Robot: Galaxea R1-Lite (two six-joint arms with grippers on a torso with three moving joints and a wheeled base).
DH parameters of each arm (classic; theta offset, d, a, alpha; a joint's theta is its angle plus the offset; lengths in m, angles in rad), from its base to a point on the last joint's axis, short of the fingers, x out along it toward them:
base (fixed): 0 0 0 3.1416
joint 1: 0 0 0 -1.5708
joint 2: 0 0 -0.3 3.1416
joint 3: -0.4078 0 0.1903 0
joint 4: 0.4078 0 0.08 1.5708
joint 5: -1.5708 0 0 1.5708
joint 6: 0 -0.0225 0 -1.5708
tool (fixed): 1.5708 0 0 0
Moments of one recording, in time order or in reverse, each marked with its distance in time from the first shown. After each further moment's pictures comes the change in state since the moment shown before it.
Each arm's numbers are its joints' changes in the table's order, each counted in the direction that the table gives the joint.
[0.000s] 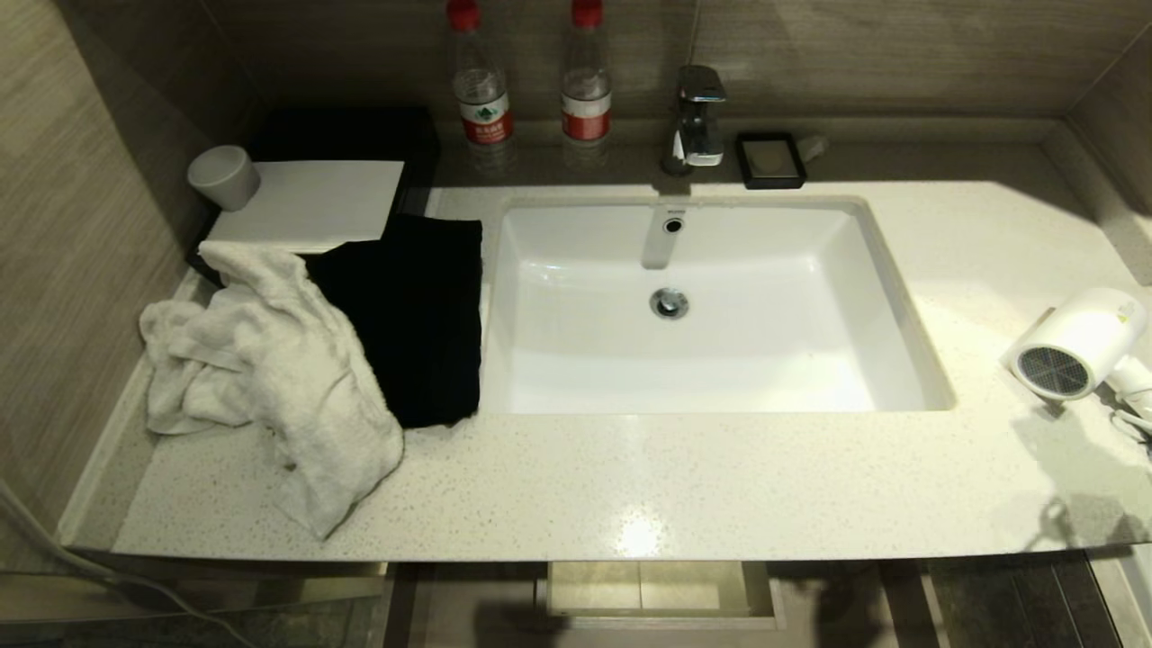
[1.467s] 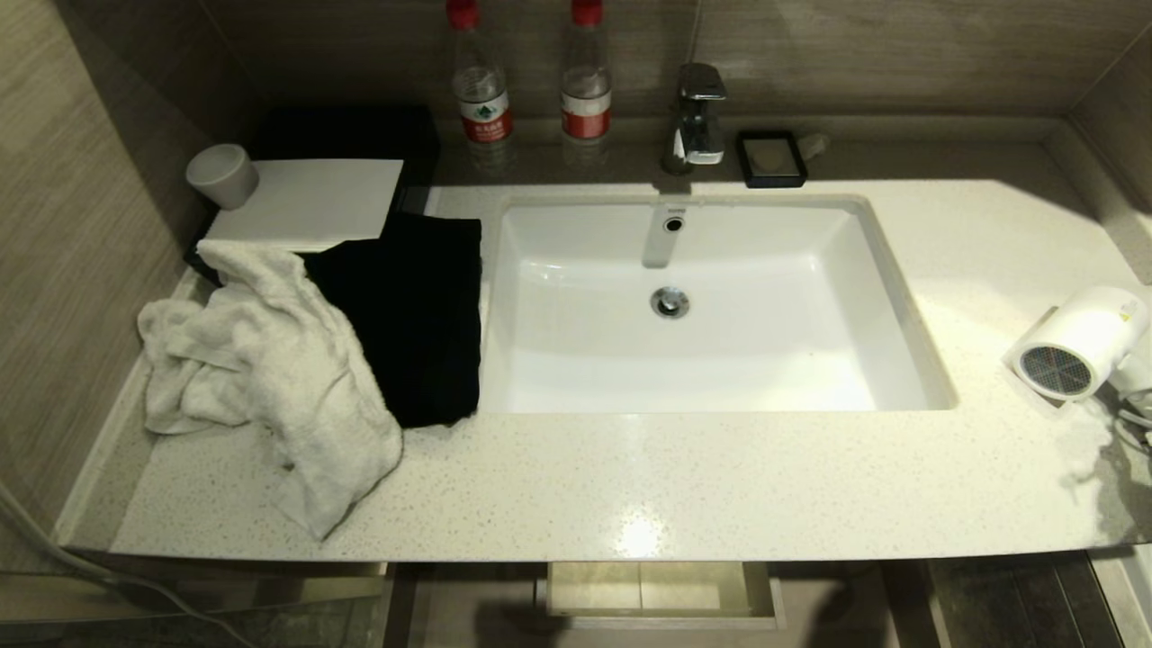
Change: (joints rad) left arm 0.000 0.000 0.000 0.000 0.000 0.000; right arm 0.197 -0.342 -0.132 -0.053 0.286 0.003
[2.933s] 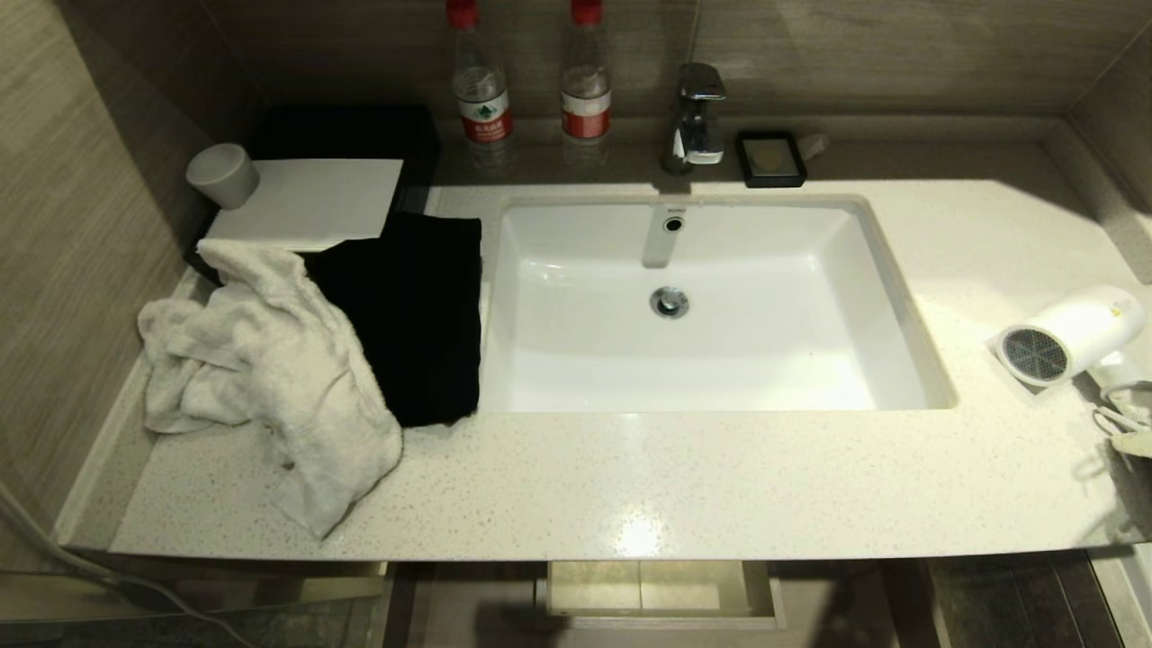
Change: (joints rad) left arm 0.000 0.000 0.000 0.000 0.000 0.000; right arm 0.046 -0.128 -0.038 0.047 0.238 -0.013
